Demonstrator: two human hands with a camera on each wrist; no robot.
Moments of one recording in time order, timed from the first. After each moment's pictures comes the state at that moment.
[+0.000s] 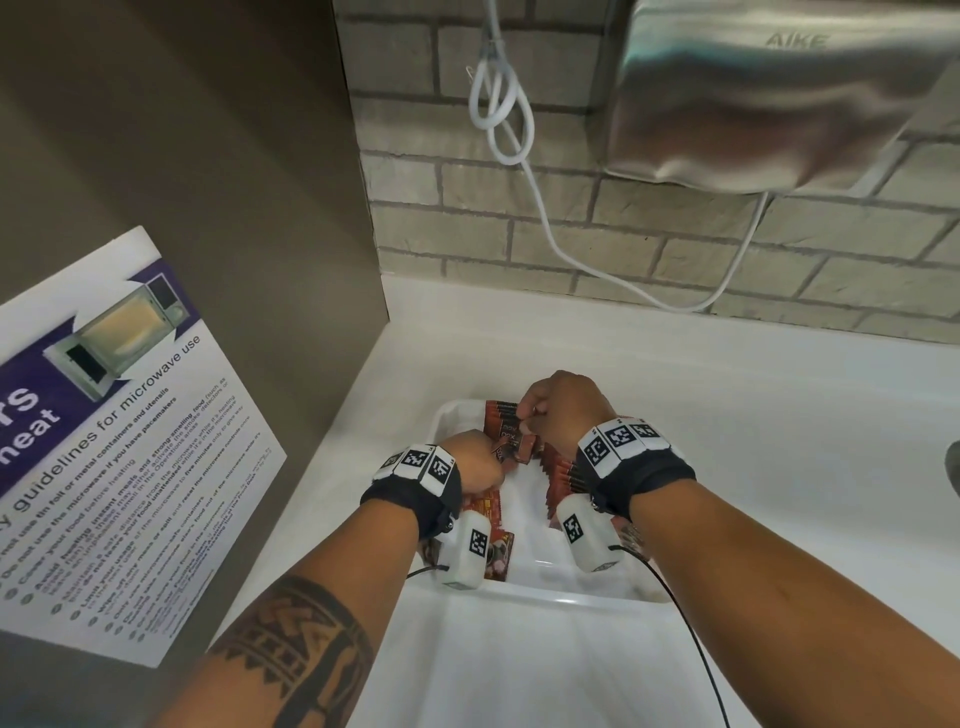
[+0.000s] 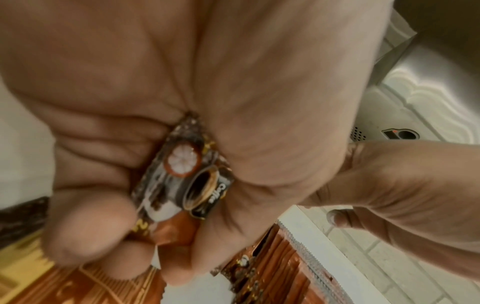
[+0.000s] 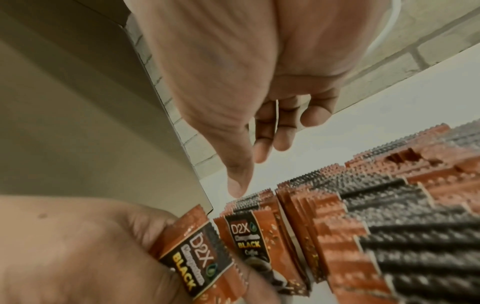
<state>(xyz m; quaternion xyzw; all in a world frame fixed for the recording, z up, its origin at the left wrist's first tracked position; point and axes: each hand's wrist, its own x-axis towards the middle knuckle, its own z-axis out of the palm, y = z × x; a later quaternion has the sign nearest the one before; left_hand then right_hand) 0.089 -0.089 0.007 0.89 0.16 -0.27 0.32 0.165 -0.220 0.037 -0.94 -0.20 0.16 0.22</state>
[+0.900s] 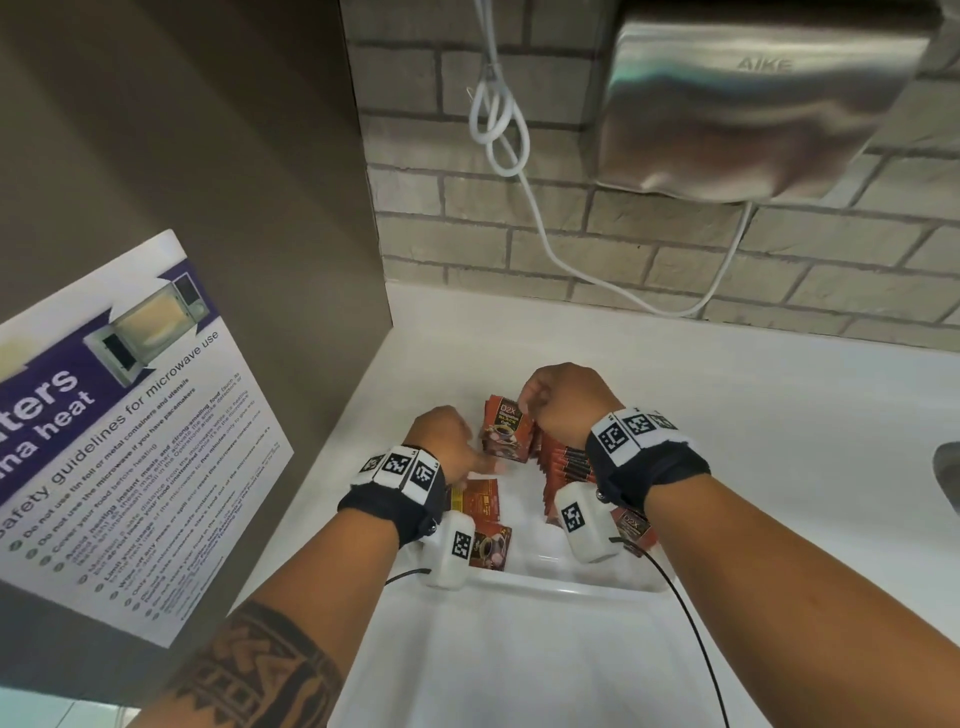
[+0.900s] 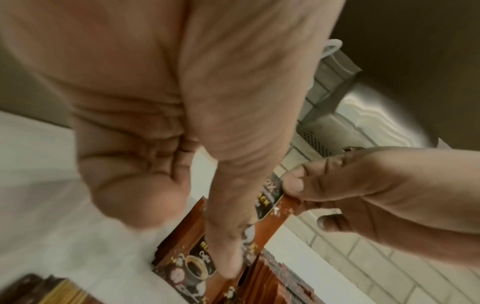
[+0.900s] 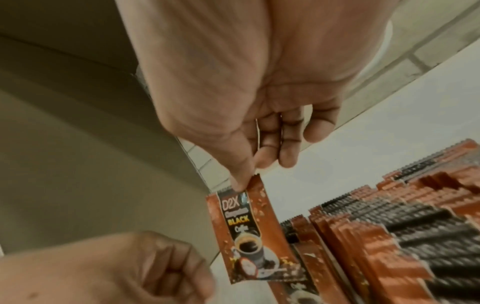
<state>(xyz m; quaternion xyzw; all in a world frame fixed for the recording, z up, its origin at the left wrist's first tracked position) 0.063 -0.072 0.025 0.90 0.20 -0.10 0.36 0.147 -0.229 0.069 -0.93 -0.24 0.15 0.24</state>
